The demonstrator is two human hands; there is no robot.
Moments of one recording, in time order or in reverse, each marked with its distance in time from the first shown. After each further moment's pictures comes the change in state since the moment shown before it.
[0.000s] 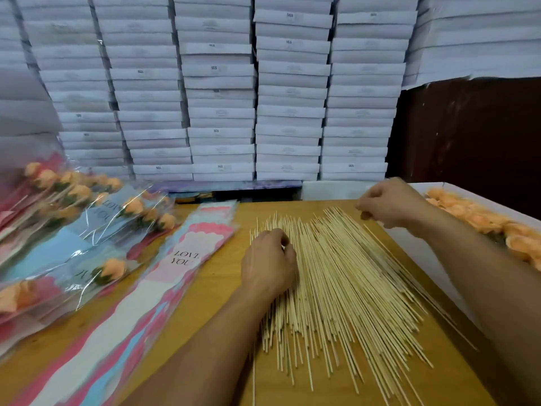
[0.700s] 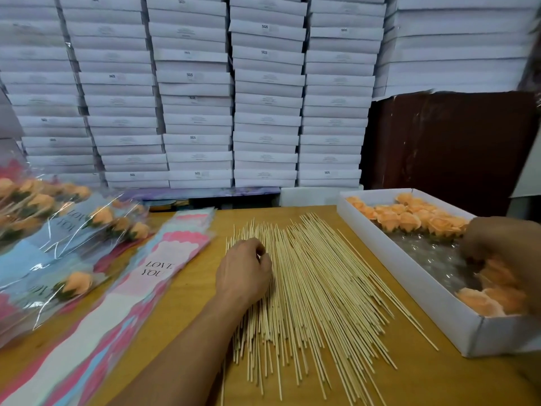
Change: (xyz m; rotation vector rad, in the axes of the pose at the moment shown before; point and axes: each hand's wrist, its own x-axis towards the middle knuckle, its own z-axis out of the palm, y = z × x) left_hand 0.001 0.002 0.004 0.001 -0.012 -0.014; right_hand 0.027 0.188 -0.103 -0.854 -0.047 0.643
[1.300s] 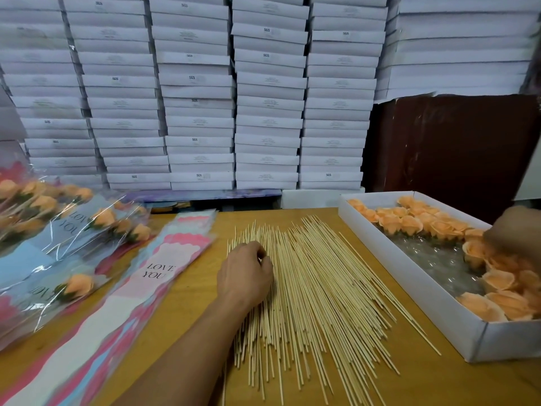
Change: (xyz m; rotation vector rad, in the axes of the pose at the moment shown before) left_hand 0.000 0.000 0.000 -0.016 -0.003 -0.020; right_hand 0.065 0.044 0.017 0.286 0.246 0.050
